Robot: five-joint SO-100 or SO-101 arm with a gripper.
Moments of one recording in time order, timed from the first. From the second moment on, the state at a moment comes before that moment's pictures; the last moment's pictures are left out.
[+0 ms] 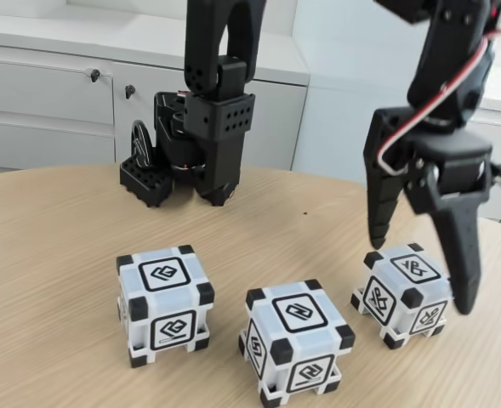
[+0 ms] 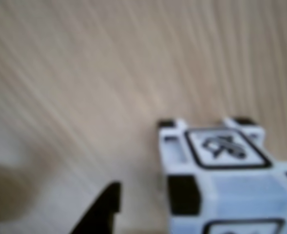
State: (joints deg) arm -31.3 90.2 102.9 69.1 27.9
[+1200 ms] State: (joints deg) arm -17.7 117.2 103.0 69.6 16.8
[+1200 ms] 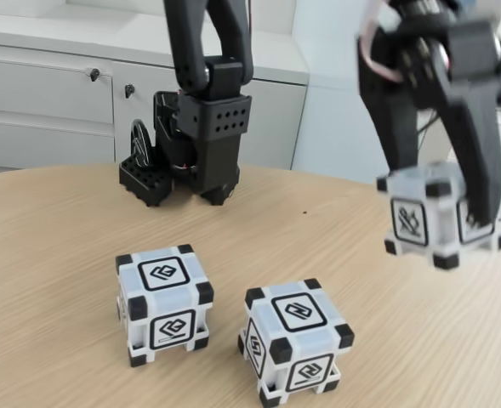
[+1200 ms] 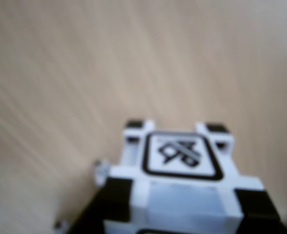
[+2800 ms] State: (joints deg) arm 25.0 114.0 103.4 92.9 -3.9
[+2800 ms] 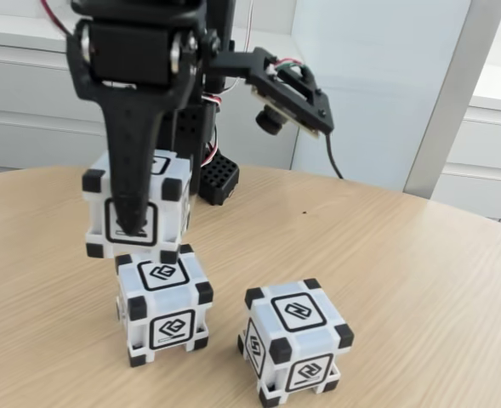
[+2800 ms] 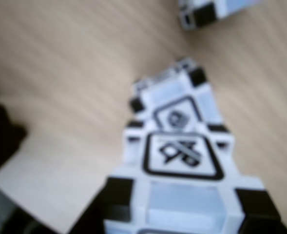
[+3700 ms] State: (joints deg) arm 18.1 114.0 103.4 92.9 -23.7
